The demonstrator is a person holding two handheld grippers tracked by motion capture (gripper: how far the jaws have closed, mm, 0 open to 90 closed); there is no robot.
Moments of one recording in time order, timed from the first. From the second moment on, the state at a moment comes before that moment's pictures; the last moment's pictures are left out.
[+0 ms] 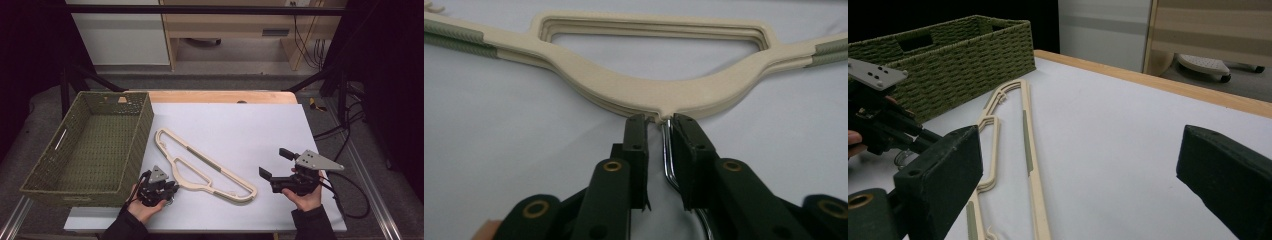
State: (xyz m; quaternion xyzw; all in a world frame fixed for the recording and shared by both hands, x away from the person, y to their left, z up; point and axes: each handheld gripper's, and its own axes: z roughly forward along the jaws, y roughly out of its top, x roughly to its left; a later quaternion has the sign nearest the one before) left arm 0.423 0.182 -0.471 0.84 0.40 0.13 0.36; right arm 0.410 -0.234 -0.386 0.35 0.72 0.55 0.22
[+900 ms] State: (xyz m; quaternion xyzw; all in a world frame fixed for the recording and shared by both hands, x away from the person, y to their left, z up) left arm 0.415 0.176 -0.447 0.84 0.39 0.15 0.35; right arm 0.416 -0.170 -0.400 0.30 0.77 0.53 0.17
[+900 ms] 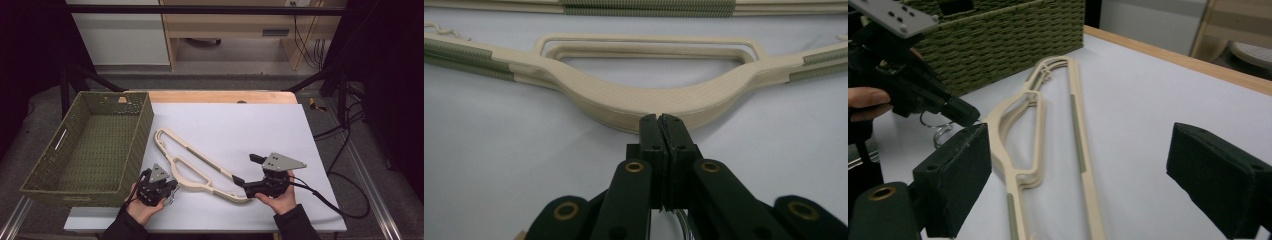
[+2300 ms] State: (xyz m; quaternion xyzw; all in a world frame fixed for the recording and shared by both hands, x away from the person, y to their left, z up) left arm 0.412 0.163 -0.408 0.85 0.37 0.17 0.34; right arm 0.435 -0.023 -0.454 0.19 0.89 0.39 0.15
